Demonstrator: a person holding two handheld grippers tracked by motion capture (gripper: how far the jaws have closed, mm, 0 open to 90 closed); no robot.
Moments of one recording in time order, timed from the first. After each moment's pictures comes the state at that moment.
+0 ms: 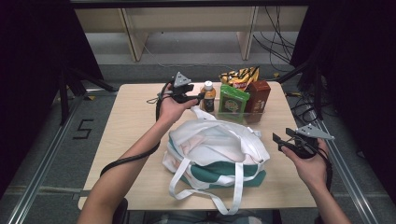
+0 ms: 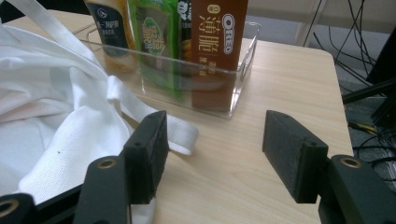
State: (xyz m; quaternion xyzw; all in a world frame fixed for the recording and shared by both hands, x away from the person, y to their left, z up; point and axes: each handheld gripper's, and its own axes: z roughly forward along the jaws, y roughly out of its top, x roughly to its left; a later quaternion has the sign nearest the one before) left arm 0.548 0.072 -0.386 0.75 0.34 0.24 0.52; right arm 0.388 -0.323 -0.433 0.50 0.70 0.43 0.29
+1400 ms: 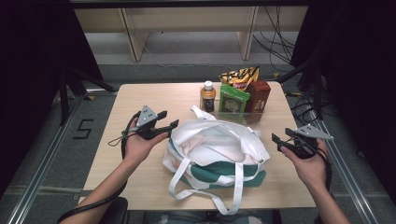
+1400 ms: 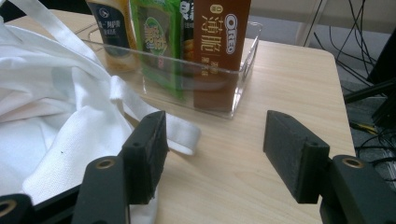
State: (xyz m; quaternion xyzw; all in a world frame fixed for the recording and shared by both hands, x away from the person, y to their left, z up) left arm 0.437 0.157 -0.422 0.73 0.34 0.26 0.54; right arm 0.390 -0.323 -0.432 0.48 0.70 0.44 0.29
